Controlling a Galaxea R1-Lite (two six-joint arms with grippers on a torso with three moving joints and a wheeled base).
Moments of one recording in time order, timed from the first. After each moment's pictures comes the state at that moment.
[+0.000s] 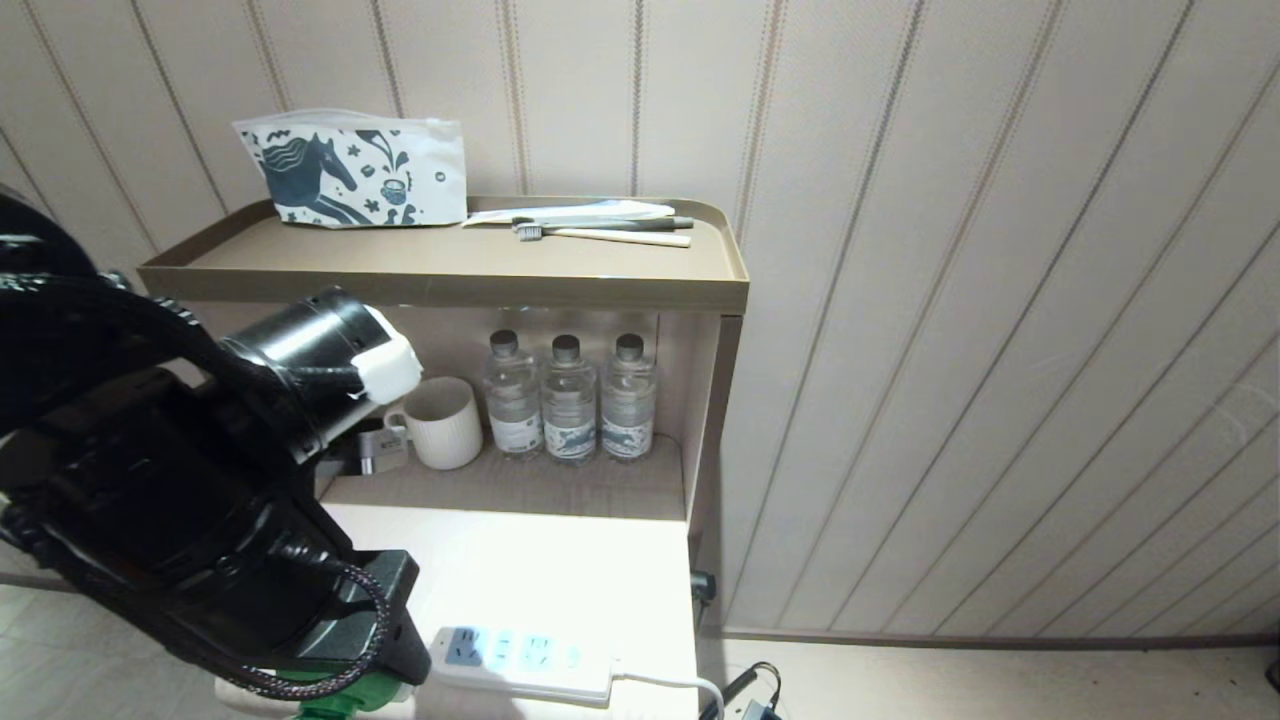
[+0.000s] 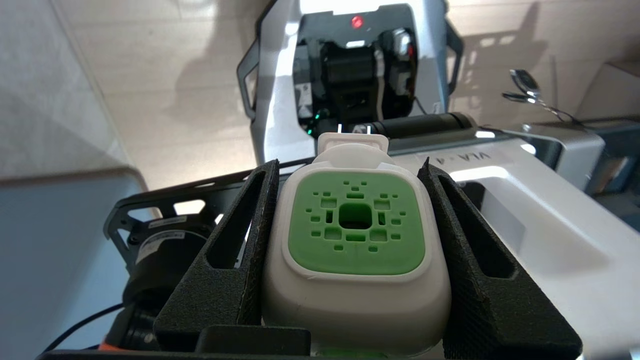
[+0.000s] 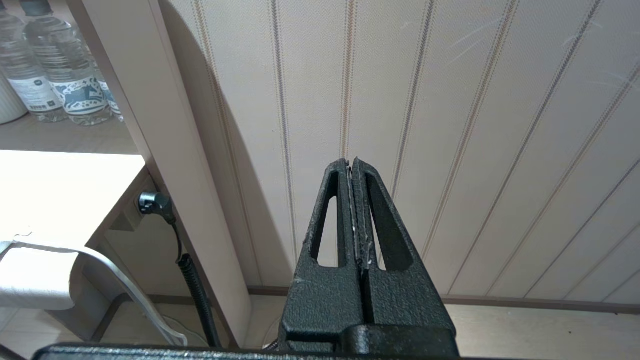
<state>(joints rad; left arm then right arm) -0.68 1.62 -1.38 1.08 -0.05 -0.55 0.00 0.00 0.00 -0.14 -0.01 0.04</state>
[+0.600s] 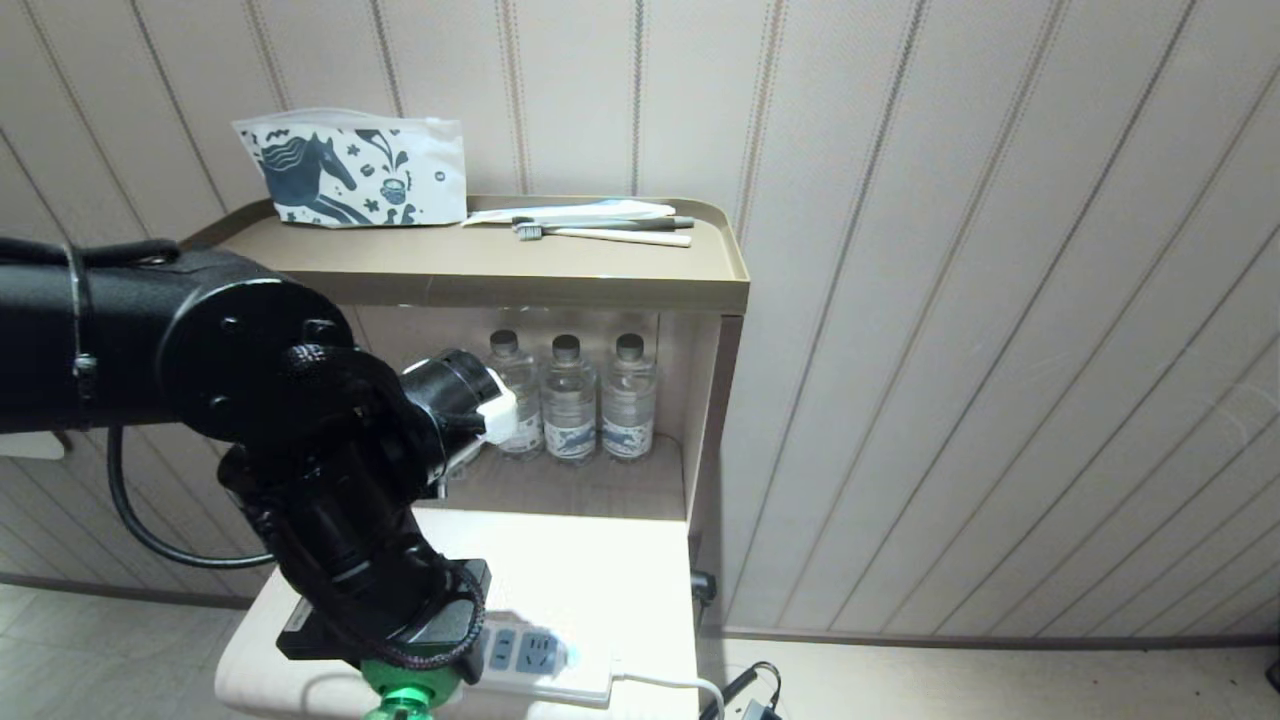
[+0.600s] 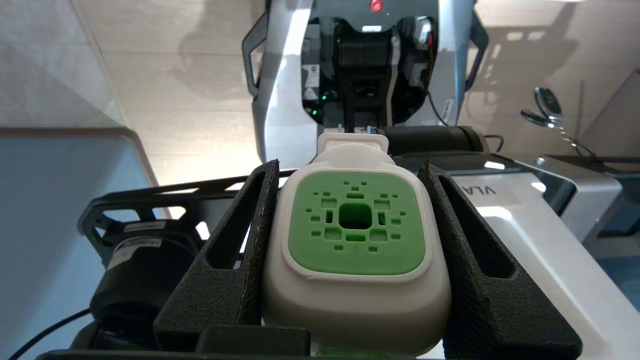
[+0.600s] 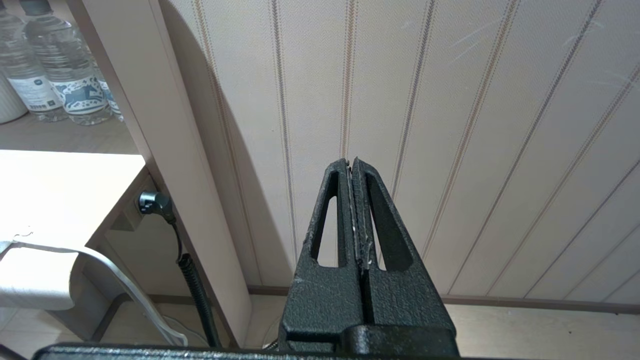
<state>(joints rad) -0.69 1.81 -1.39 1.03 -0.05 -0.63 0.00 0.00 0.00 -0.14 -0.01 0.03</state>
